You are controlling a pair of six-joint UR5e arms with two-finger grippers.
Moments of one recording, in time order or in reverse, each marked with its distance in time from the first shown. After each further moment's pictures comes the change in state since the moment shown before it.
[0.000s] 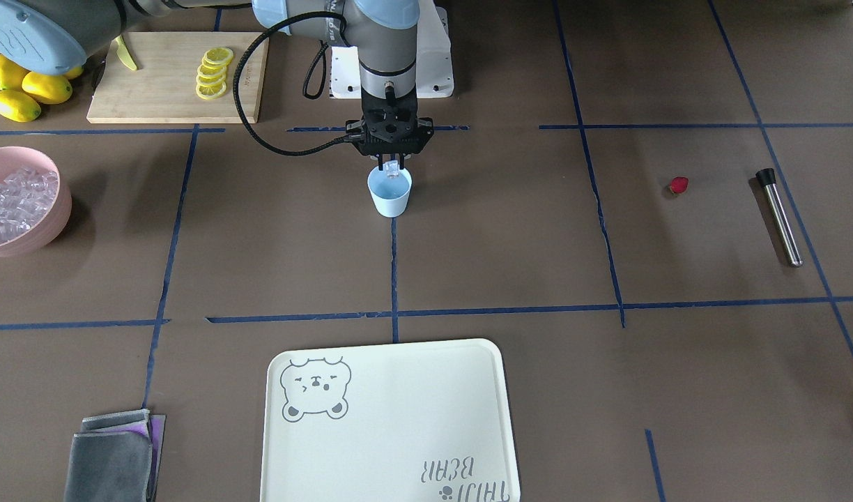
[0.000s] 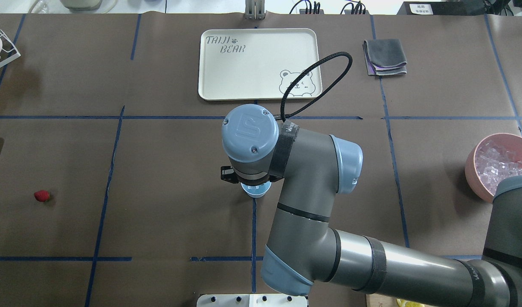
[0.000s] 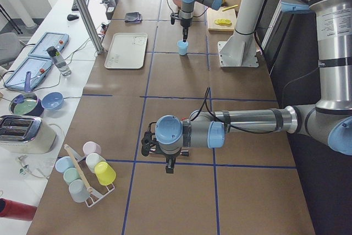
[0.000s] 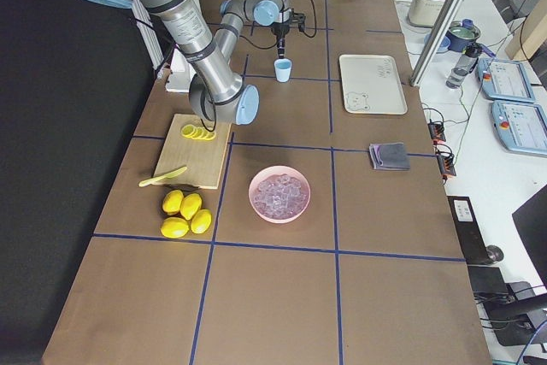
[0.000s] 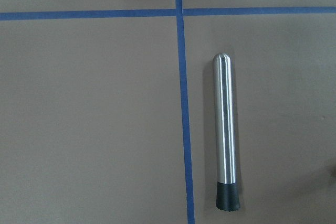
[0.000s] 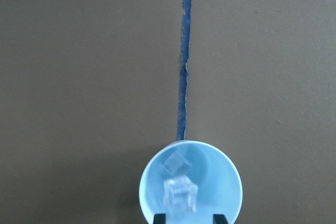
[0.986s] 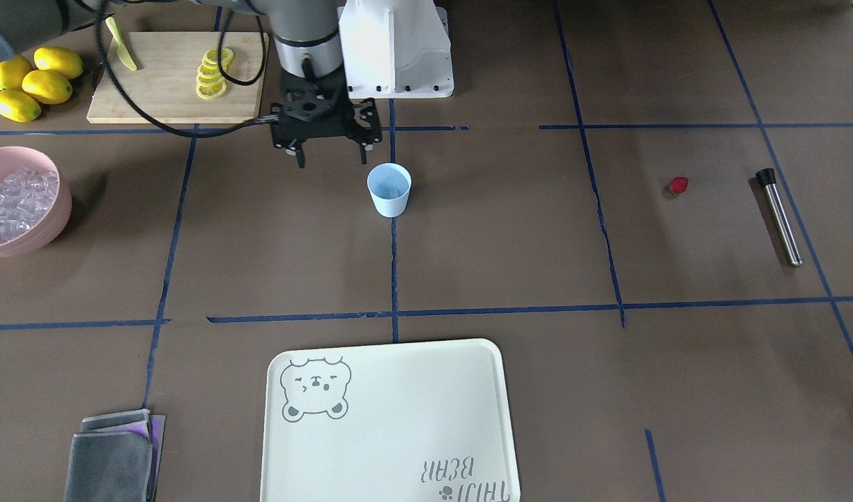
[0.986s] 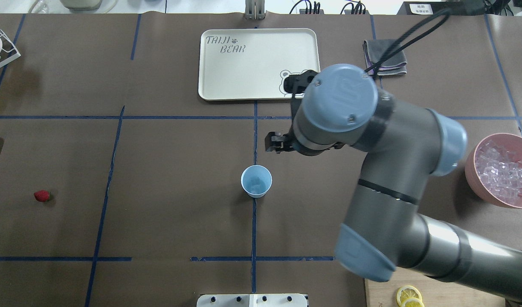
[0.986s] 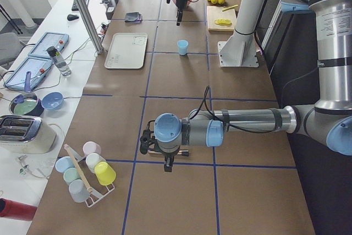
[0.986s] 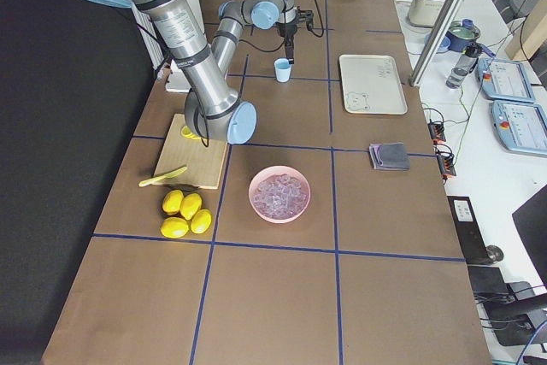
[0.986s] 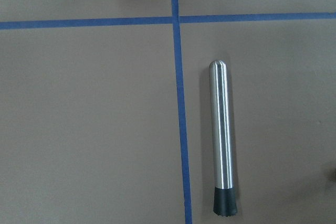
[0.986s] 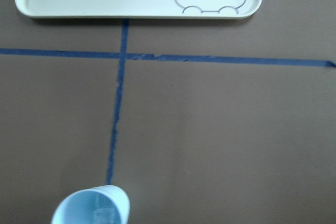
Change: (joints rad) left arm 0.000 -0.009 -0.006 -0.001 0.000 -0.003; right arm 0.165 -0.221 0.318 -0.037 0.008 -0.126
